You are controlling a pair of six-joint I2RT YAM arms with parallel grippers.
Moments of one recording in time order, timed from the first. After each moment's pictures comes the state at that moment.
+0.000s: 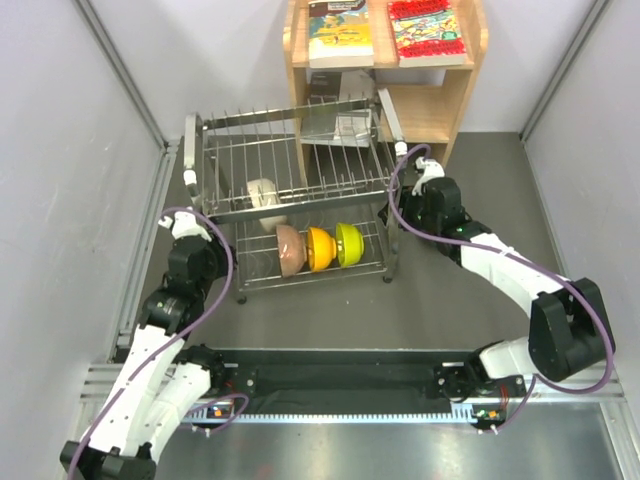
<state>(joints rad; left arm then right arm) -0.24 0.66 0.66 -0.46 -0.22 -0.51 0.41 1.37 0.87 0.01 -0.08 0.37</state>
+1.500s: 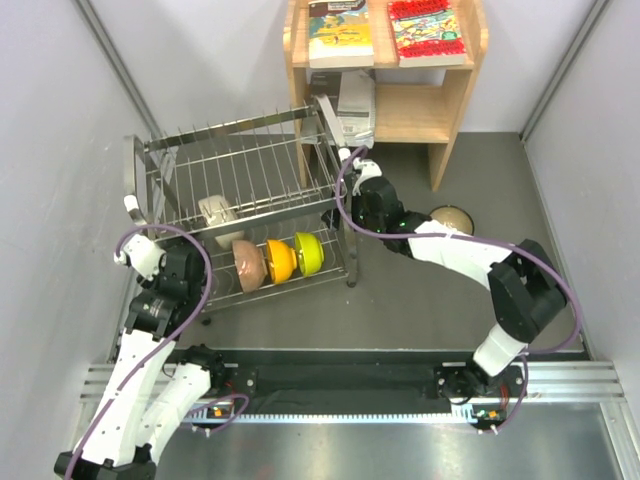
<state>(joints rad) -0.24 0.65 0.80 -0.97 -0.77 -0.93 0.71 1.66 1.12 0.06 0.01 0.49</state>
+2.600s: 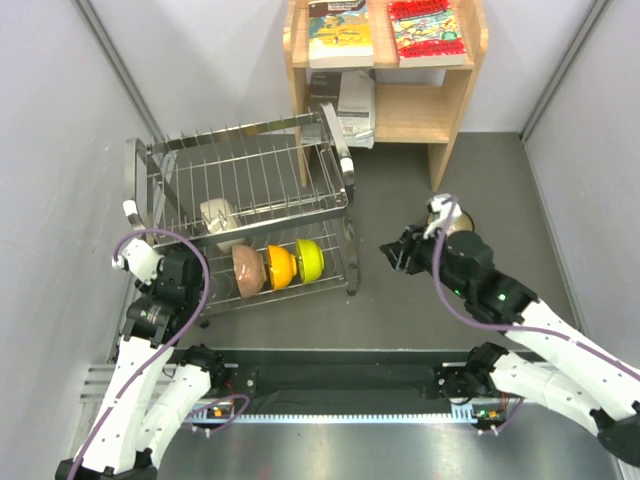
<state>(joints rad) -0.24 0.61 0.79 -1.00 -0.76 -0.92 0.76 0.83 0.72 -0.20 0.13 0.44</state>
